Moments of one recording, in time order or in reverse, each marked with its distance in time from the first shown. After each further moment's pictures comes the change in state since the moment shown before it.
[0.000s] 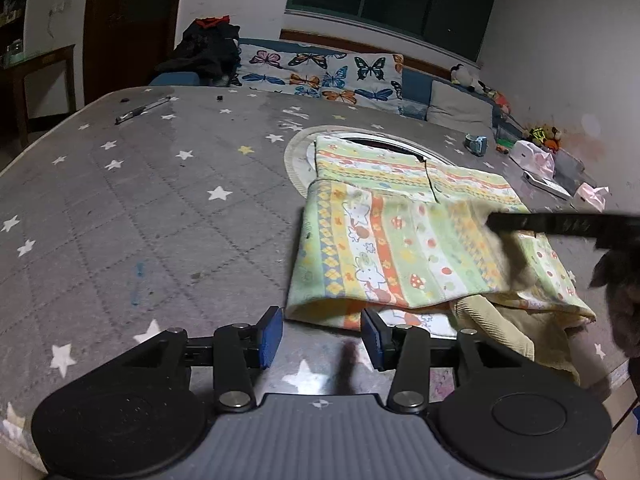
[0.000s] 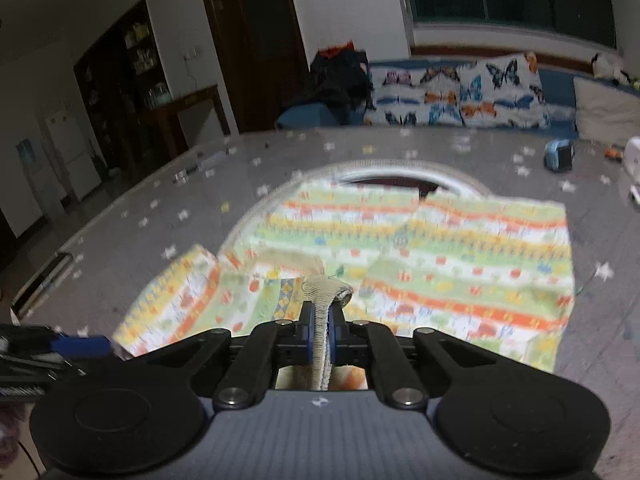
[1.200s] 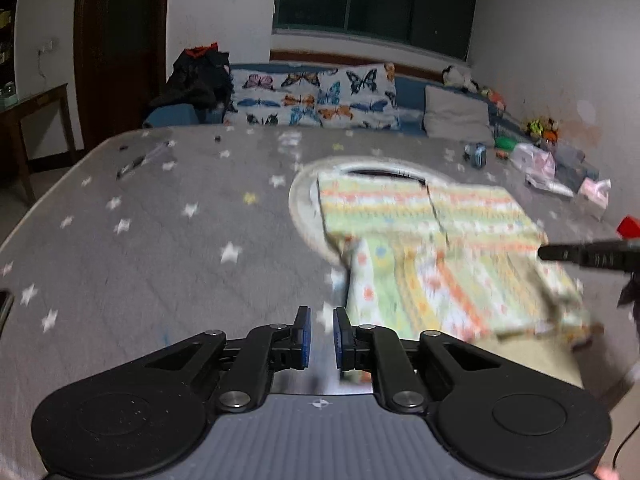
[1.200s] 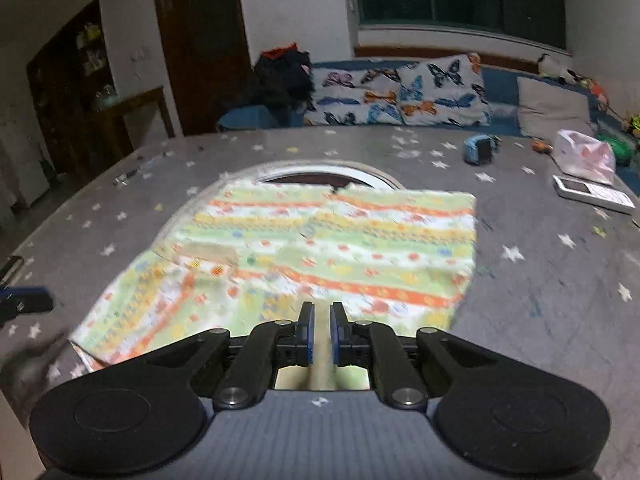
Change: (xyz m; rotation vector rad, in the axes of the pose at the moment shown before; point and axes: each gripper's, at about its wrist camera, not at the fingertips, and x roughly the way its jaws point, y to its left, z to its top) left arm -0.007 -0.001 0.044 0.089 -0.057 0.024; right arm -0.022 -0.034 -0.014 0.034 0.009 -0.168
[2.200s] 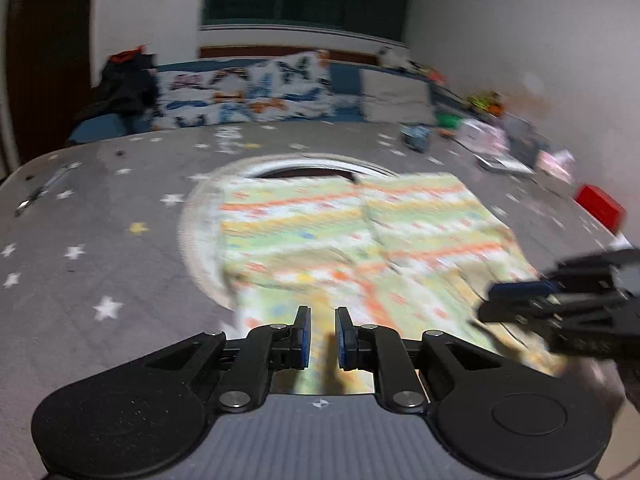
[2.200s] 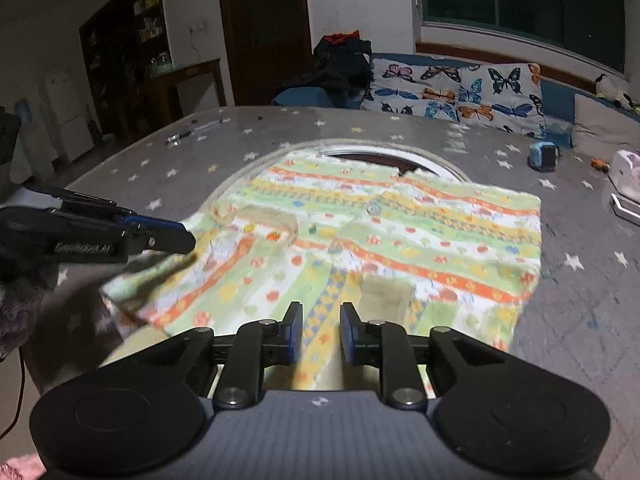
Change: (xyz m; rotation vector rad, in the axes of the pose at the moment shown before) left arm 0.067 -0.053 0.009 0.145 0.050 -0.170; right arm 0.010 0.024 -0.017 -0.138 0.048 0.109
